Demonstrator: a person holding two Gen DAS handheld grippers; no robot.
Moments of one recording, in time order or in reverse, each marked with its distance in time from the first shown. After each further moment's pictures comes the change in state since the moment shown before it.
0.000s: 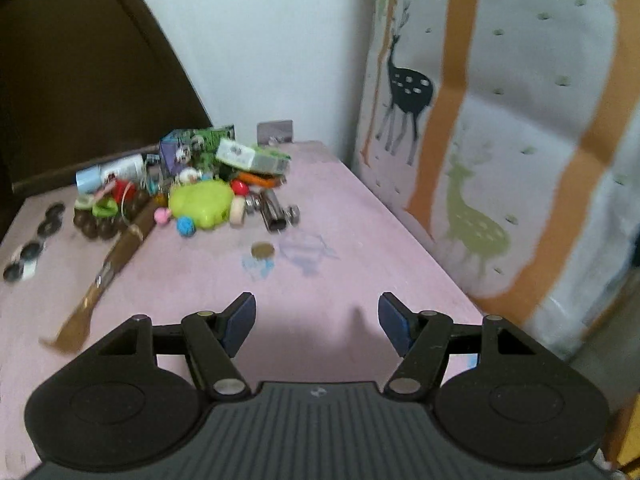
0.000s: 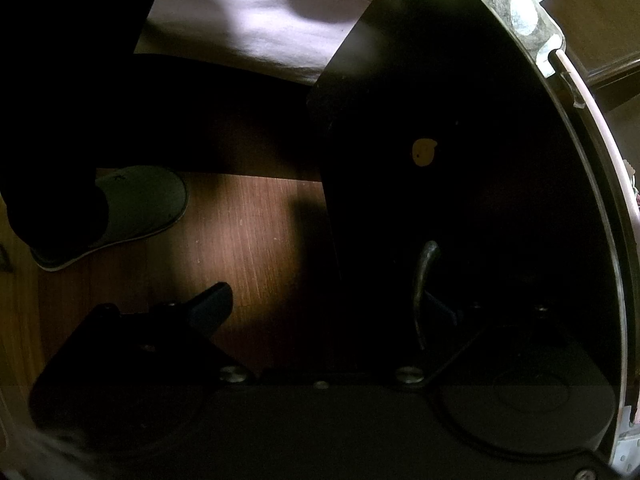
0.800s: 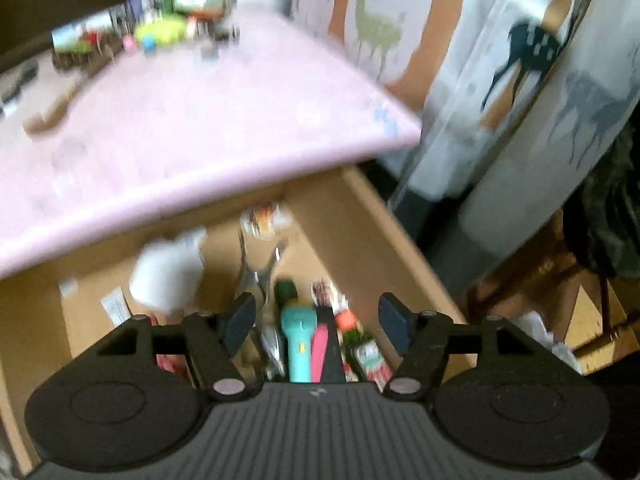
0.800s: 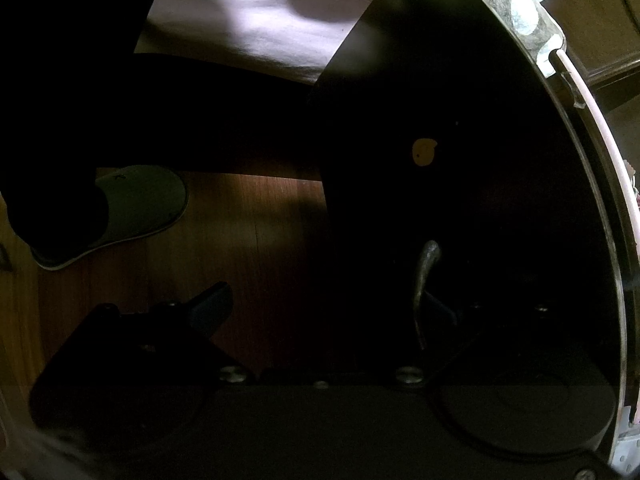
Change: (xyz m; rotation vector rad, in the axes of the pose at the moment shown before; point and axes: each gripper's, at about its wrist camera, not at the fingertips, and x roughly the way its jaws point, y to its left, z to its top) left arm -0.092 -0.017 -0.105 0.031 0.278 -0.170; right arm 0.002 0.000 0.002 -0.002 0.004 0.000
